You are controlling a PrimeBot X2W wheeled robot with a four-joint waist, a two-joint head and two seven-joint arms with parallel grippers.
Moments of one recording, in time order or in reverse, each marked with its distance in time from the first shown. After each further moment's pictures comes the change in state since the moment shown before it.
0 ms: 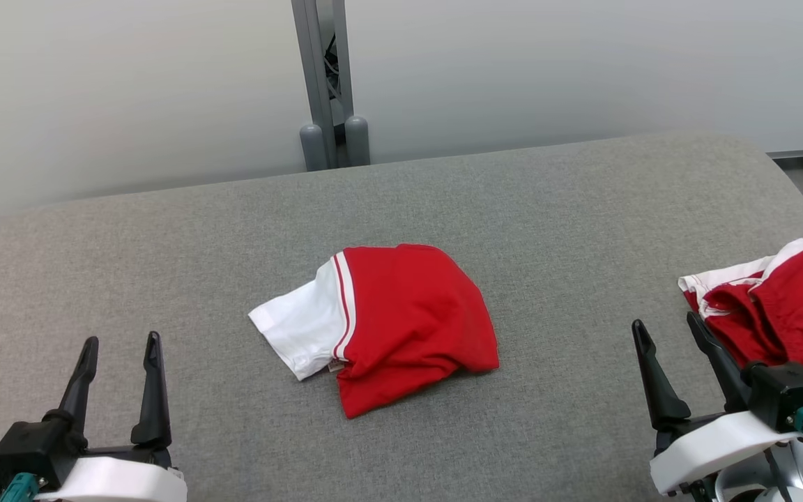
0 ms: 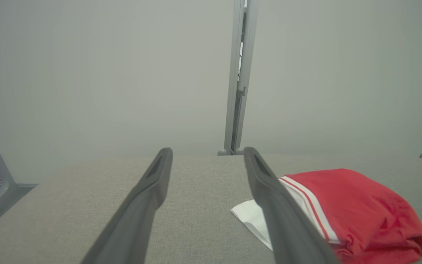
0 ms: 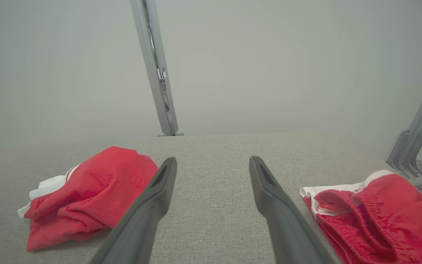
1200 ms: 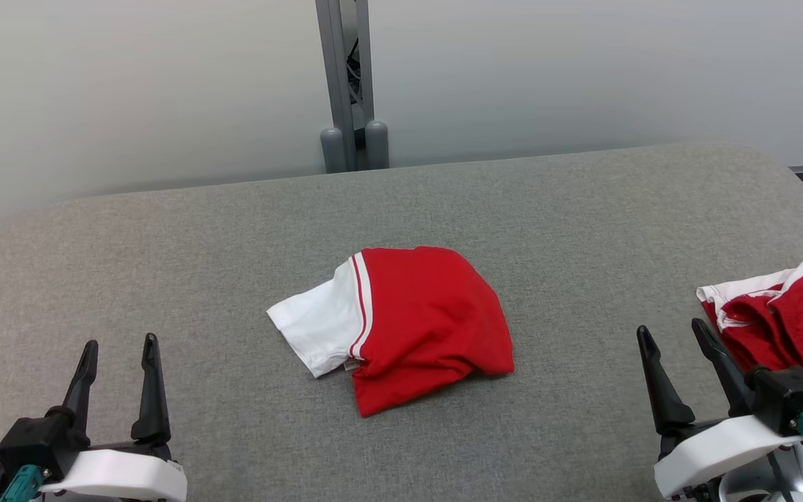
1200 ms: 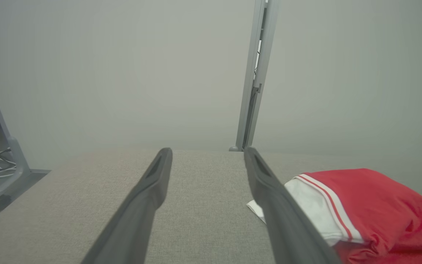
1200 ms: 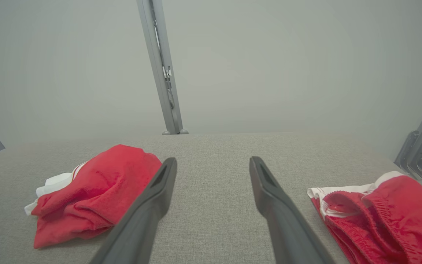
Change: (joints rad) left arm -0.044 -0.075 0.074 0.146 0.034 -0.091 -0.035; right arm 0.014 0.000 -0.012 0.001 0.000 0.000 0.008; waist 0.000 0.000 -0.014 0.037
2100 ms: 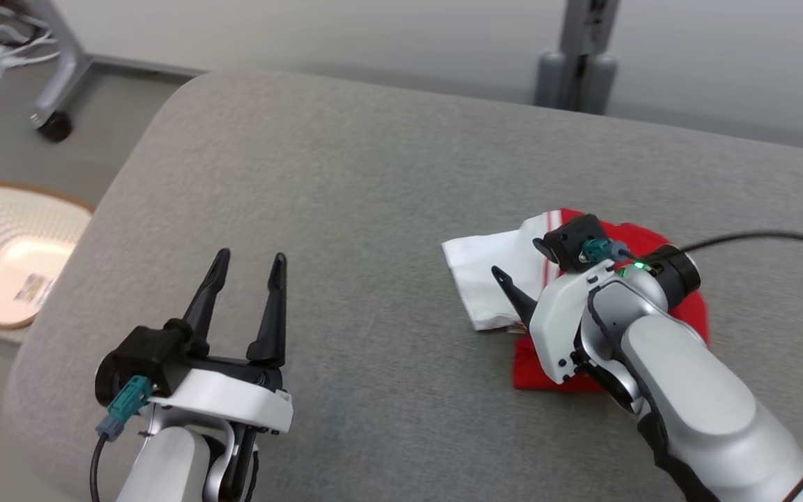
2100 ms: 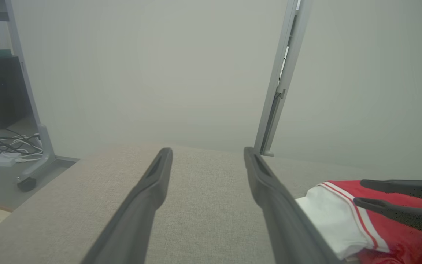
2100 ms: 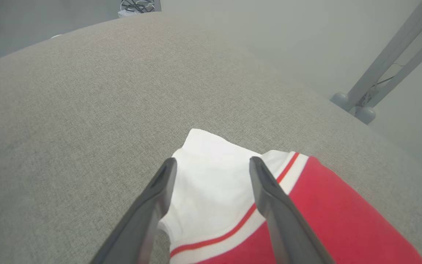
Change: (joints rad) left arm -0.223 -0.154 -0.114 0.081 0.065 -0.135 -0.001; right arm -0.622 -0.069 0.528 0.541 0.078 0.000 0.215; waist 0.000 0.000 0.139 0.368
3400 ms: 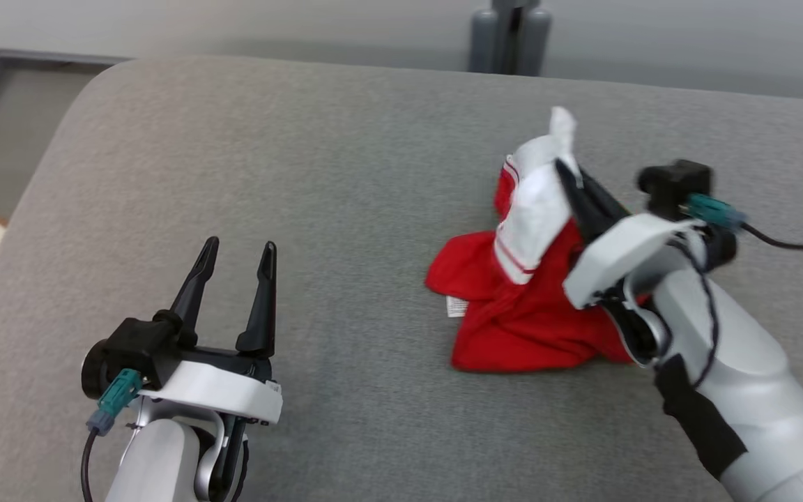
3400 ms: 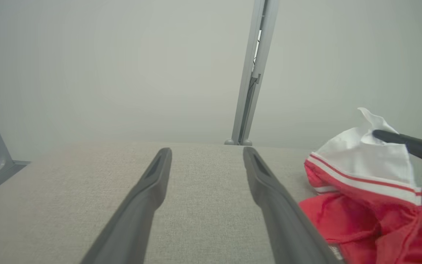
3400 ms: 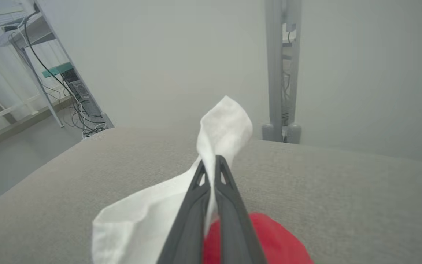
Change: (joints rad) left arm -0.033 -0.031 0.051 0.014 0.061 -0.047 0.000; right arm -0.199 0.027 0.044 0.290 0.317 0.000 -0.420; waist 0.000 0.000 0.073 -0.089
